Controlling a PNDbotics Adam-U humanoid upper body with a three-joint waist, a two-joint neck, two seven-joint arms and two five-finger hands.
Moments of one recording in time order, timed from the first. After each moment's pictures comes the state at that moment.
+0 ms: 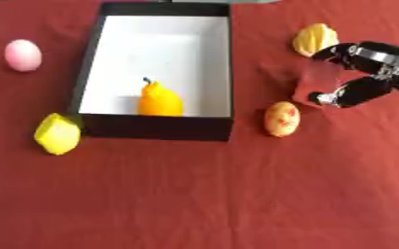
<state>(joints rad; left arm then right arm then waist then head) -0.20 0.37 0.21 -1.75 0.38 0.04 0.23 -0.56 -0.96 0.40 -1.51 -0.08 0.24 0.32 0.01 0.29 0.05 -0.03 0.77</state>
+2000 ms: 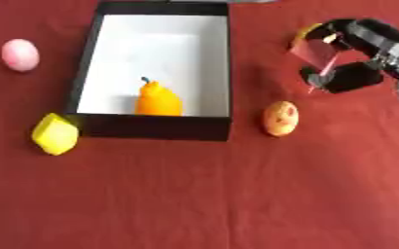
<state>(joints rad) -0.19 0.37 0.21 -1.75 0.37 0.05 0.21 -0.64 -0.96 0.35 -1.78 -0.04 0.34 0.14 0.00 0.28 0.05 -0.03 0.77</state>
